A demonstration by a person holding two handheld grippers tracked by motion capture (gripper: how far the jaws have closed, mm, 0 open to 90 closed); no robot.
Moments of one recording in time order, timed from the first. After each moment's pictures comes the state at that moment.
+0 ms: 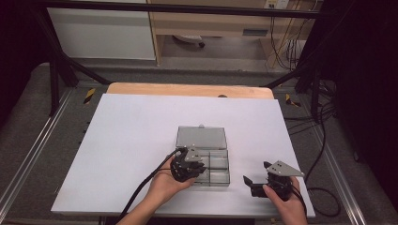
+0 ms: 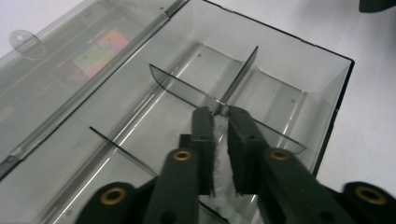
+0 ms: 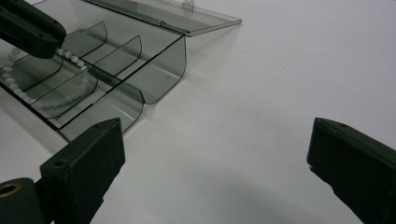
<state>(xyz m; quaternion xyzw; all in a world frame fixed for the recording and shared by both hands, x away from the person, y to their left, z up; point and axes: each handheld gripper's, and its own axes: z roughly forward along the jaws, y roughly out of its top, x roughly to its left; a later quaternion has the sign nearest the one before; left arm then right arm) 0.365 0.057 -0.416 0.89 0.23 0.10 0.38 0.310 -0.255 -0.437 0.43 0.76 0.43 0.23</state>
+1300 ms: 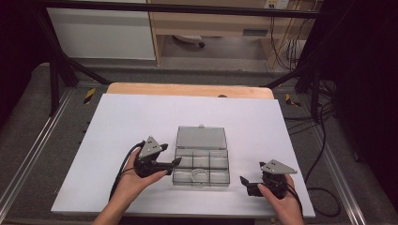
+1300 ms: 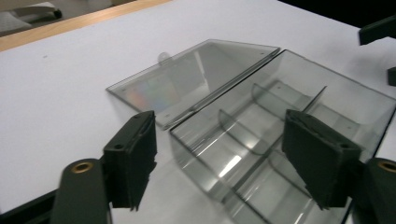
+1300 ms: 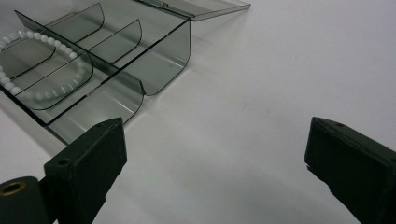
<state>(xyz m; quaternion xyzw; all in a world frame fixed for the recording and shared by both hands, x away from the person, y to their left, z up) 0.364 0.155 -0.402 0.80 0.32 0.17 0.47 0.318 -0.246 -0.443 0.42 0.78 0.41 0.22</state>
